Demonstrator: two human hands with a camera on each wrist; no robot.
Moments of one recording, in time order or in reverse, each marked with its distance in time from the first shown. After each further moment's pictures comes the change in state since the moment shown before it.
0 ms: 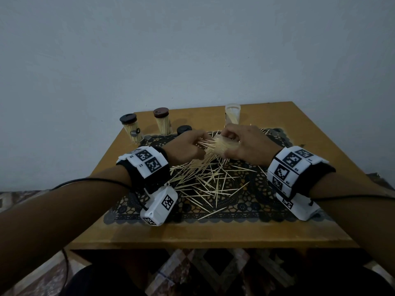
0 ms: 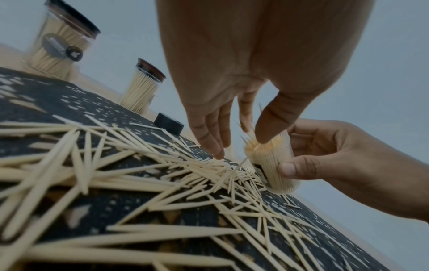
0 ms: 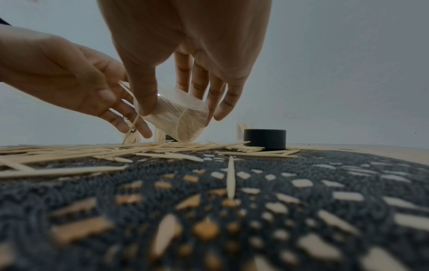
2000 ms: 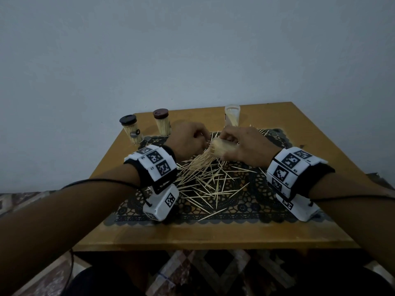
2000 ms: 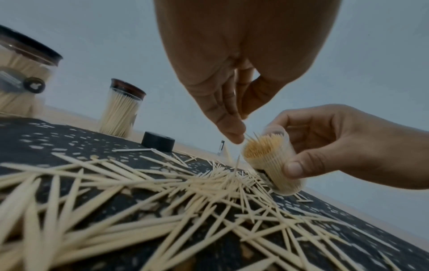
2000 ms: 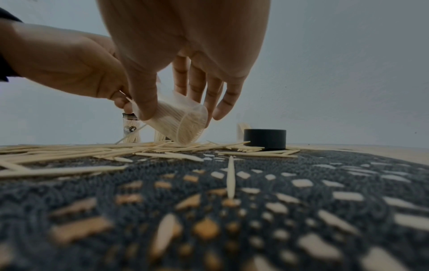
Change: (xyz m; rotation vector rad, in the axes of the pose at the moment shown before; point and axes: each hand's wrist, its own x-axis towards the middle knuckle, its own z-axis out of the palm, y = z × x) left_hand 0.016 0.000 0.001 0.188 0.268 0.093; right_hand 0.000 0.000 0.002 -0.032 -0.007 -0.005
